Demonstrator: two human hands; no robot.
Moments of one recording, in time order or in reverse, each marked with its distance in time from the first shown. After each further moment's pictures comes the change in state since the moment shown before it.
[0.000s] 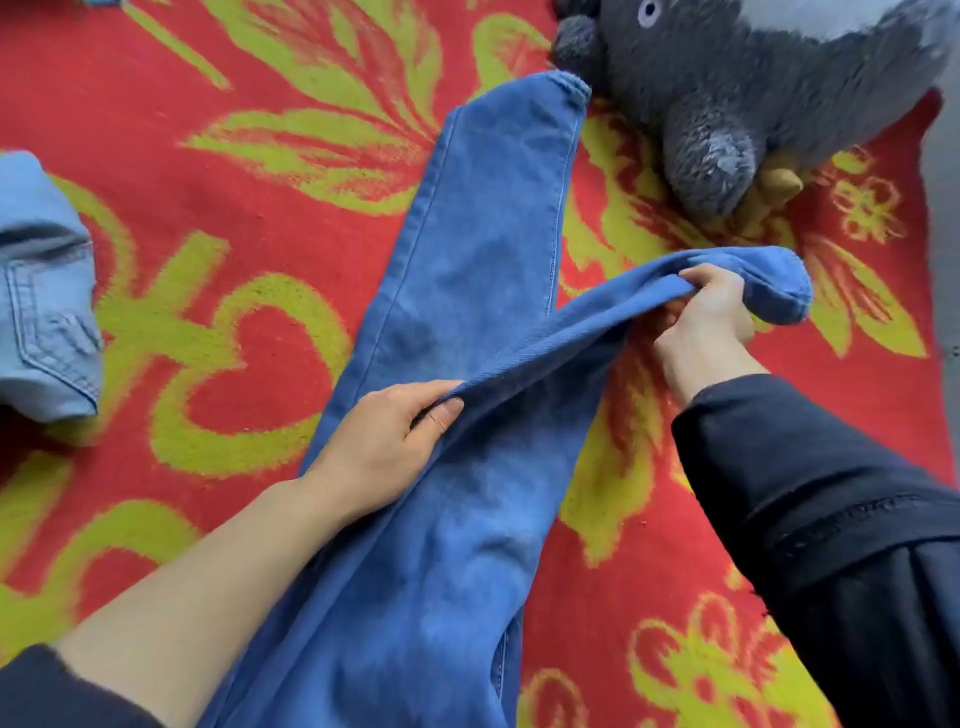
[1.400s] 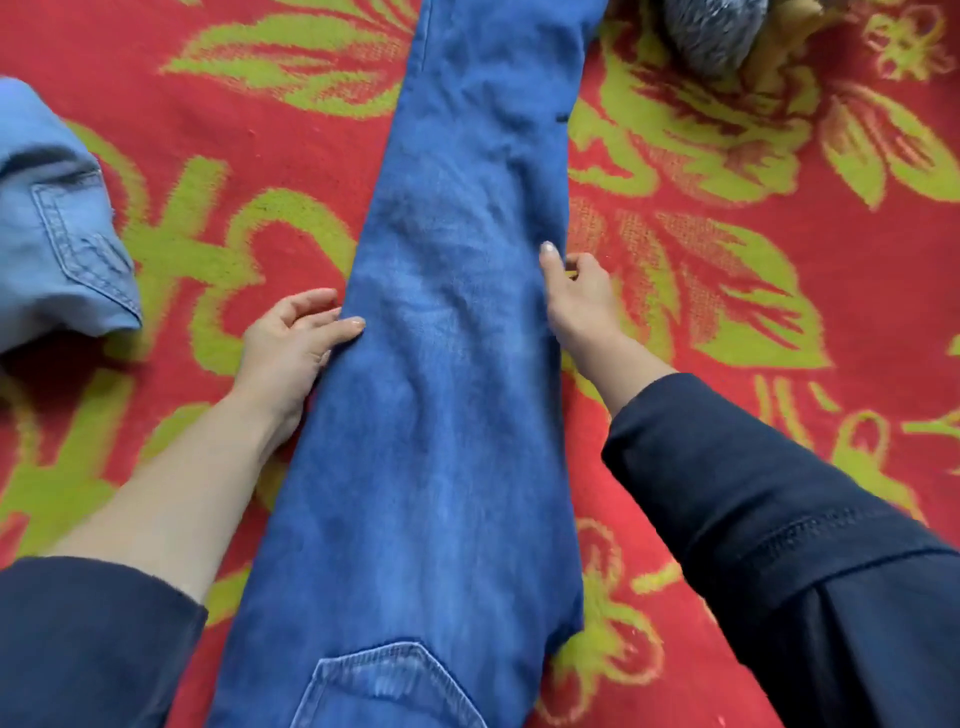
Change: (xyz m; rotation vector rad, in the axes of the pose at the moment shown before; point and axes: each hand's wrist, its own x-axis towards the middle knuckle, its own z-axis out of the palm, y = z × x) left_hand -0.037 -0.037 -0.036 -0.807 0.351 -0.610; right_hand -0.078 0.112 -0.046 -0.824 -0.533 -0.298
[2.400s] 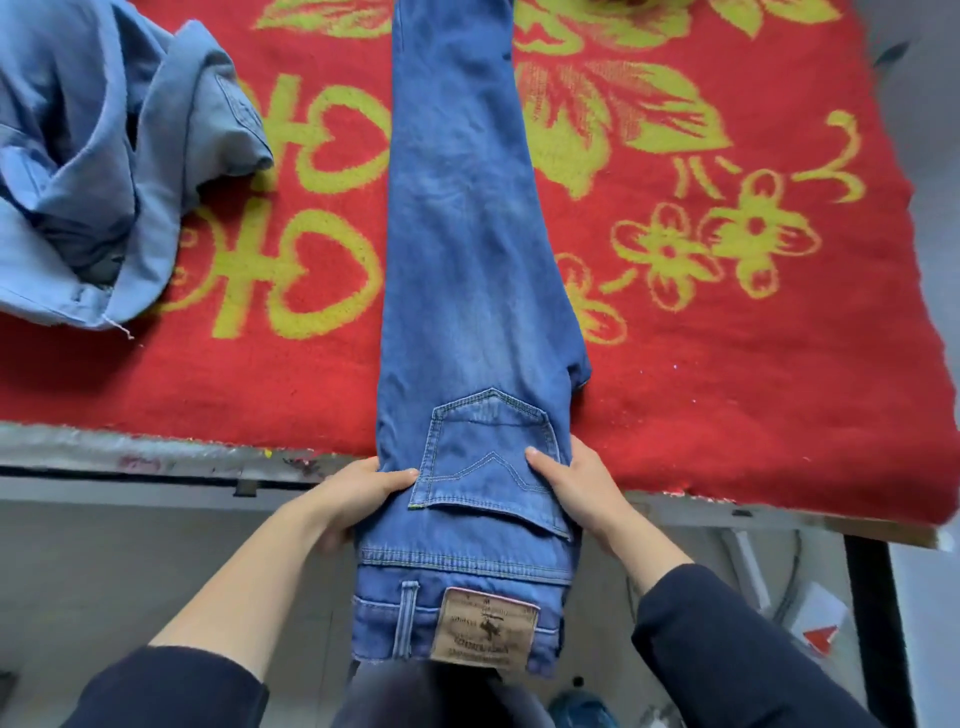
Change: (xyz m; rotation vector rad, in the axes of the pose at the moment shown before) left_hand -0.326 -0.149 -0.169 0.603 -0.418 -0.553; right_hand -0.449 0.185 -0.026 0.144 -0.317 0.240
